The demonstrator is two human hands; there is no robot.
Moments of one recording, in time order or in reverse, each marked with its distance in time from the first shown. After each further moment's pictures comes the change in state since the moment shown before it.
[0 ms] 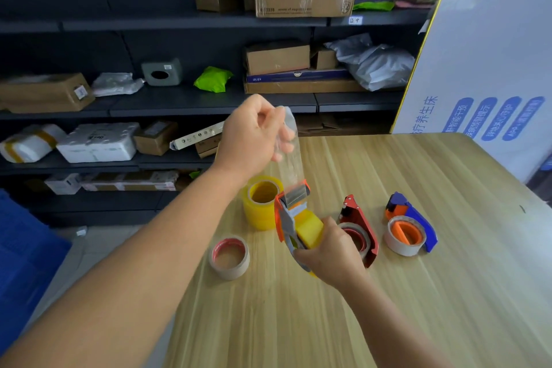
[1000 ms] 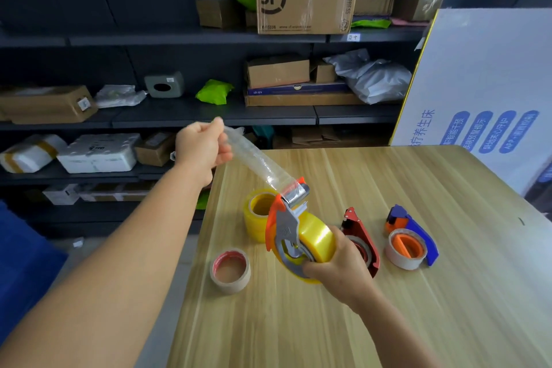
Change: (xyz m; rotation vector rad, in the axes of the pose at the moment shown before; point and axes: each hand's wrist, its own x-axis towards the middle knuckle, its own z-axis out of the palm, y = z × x) left_hand 0.044 -0.058 -0.050 -0.241 0.322 -0.433; right_hand -0.012 0.001 -0.017 0.395 -0.093 -0.101
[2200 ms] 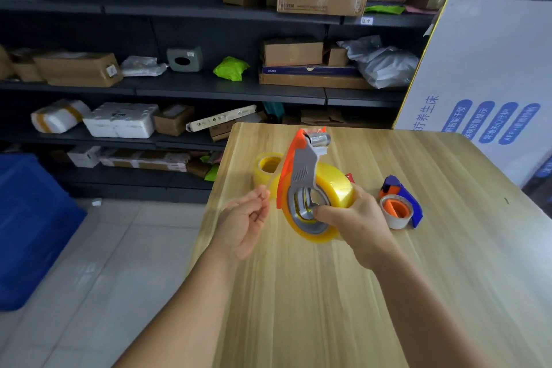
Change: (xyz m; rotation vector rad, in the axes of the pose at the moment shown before) left_hand -0.163 -0.138 -0.030 -0.711 -0.248 -0.460; right_hand -0.084 -0.029 -0.022 0.210 0.028 -0.034
